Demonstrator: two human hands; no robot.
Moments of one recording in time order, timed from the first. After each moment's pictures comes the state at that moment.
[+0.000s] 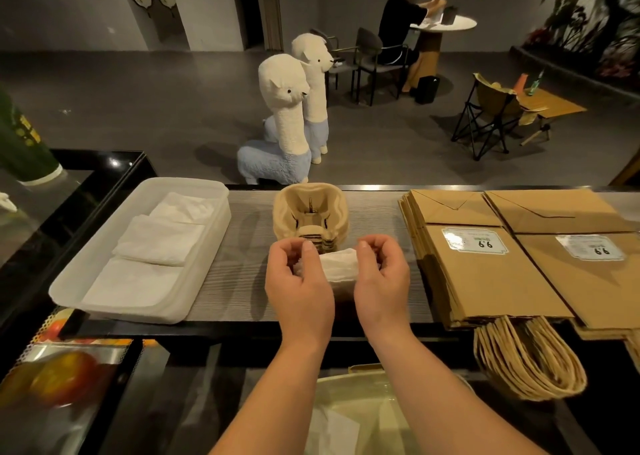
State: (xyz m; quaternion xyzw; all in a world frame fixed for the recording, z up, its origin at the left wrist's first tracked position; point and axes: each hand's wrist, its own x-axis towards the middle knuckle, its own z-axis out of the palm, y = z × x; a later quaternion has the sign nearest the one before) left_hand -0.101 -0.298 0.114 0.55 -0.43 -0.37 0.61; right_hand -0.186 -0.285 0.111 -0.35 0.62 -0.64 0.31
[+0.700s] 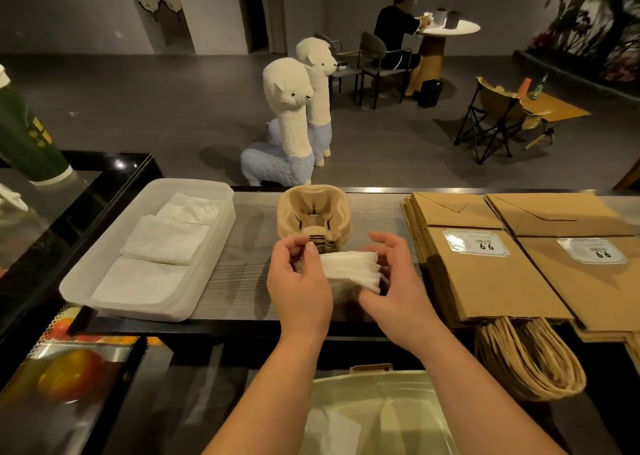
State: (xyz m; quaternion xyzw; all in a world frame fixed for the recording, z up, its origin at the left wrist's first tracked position) left_hand -0.098 -0.307 0.108 0.54 -0.43 -0.38 0.61; right_hand -0.226 -0.263 0.113 -0.53 0.57 -0.48 0.40
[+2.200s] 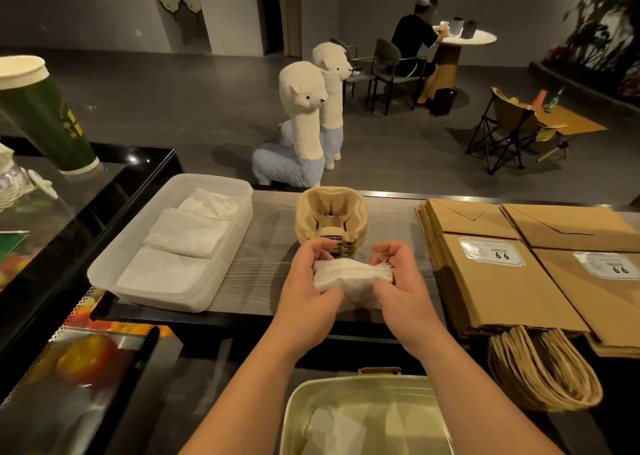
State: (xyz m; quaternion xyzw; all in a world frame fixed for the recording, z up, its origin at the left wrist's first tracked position) left_hand -0.049 -0.297 0.111 0.46 -0.61 -0.49 0.41; right_hand -0.207 -0.272 0.115 -0.47 0.56 -0.52 0.43
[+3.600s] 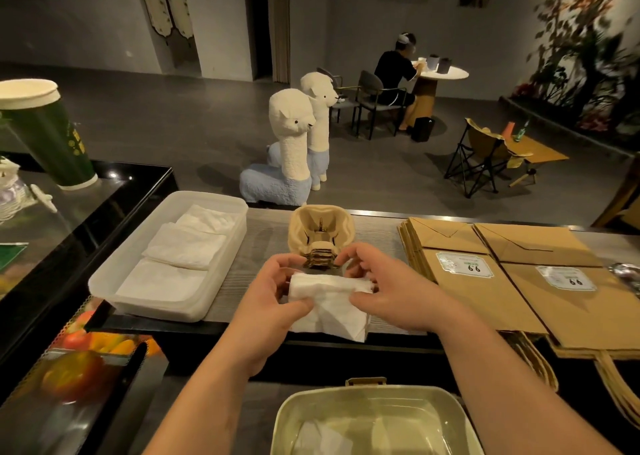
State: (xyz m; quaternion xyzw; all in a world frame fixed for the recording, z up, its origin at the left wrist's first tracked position) left_hand -0.006 -0.289 0.132 0.43 -0.56 -0.59 0.40; right_hand -0.222 -0.270 0.190 -0.70 0.57 -0.22 0.38
